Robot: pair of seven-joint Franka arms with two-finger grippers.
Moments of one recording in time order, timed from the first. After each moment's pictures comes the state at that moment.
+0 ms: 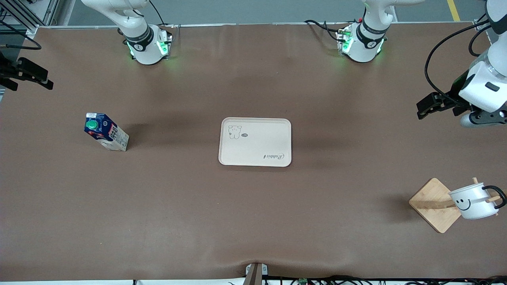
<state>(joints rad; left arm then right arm) -0.03 0.03 -0.08 -1.58 0.04 1.62 -0.19 -0.03 -0.08 -0.05 -1.58 0.02 1.43 -0.08</state>
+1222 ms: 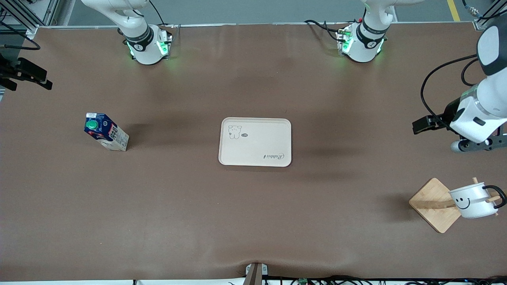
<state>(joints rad) 0.00 0.17 -0.06 -1.57 0.05 1.64 -0.19 -0.03 -0.08 -0.05 -1.58 0.02 1.43 -0.08</state>
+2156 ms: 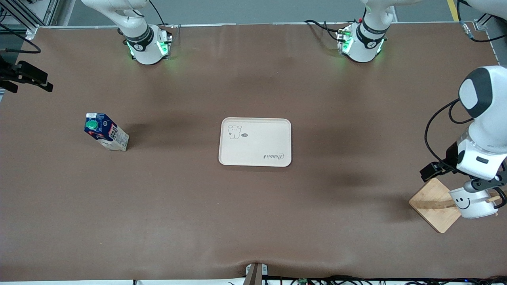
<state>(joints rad) 0.05 0.31 -0.06 -1.62 0.14 2.13 -0.32 -0.03 -0.07 -0.05 -1.58 0.02 1.43 -0.08</state>
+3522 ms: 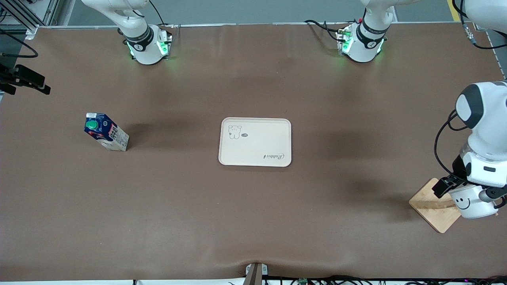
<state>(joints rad) 0.10 0.34 -0.07 -1.74 0.22 2.44 -0.54 -0.05 -0.05 -0.06 -1.58 0.02 1.44 -0.08</state>
